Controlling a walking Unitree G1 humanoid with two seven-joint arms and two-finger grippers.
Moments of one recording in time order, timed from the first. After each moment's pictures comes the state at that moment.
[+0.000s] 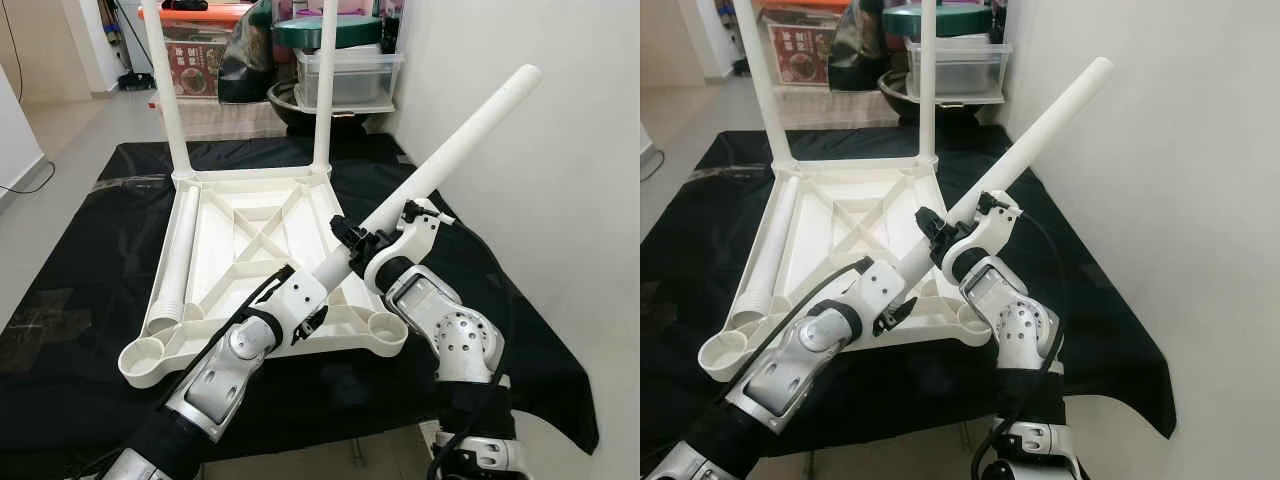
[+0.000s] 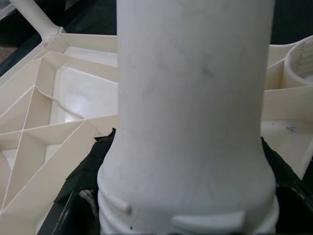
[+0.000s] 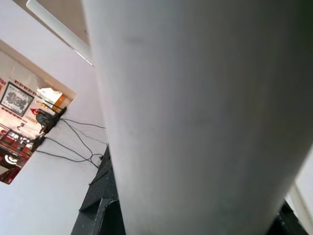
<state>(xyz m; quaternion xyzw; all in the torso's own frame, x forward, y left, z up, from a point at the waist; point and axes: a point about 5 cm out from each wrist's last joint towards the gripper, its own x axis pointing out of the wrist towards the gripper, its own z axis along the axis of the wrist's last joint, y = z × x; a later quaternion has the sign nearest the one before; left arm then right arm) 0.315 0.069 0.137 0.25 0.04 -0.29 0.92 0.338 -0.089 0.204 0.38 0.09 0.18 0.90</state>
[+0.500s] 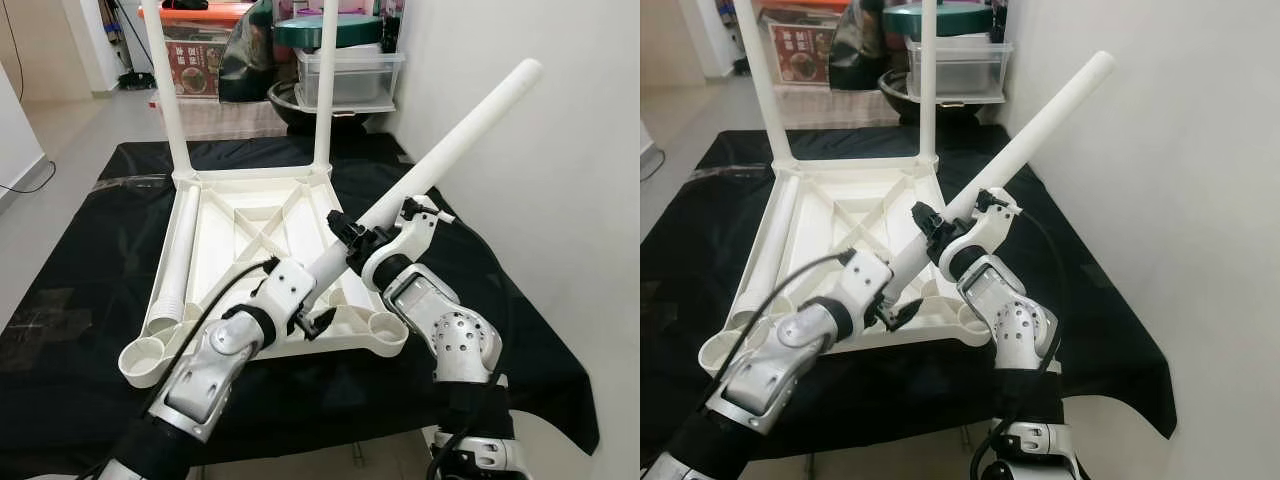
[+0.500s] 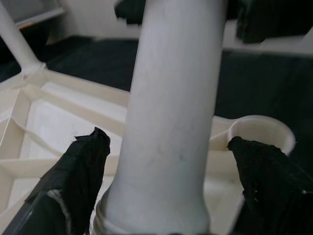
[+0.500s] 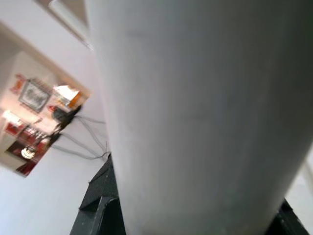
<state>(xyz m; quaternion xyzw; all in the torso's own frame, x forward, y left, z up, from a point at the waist) 0.303 0.089 0.170 0.12 -0.01 -0.35 0.93 0.338 -0.088 0.208 0.38 0.07 0.22 0.90</state>
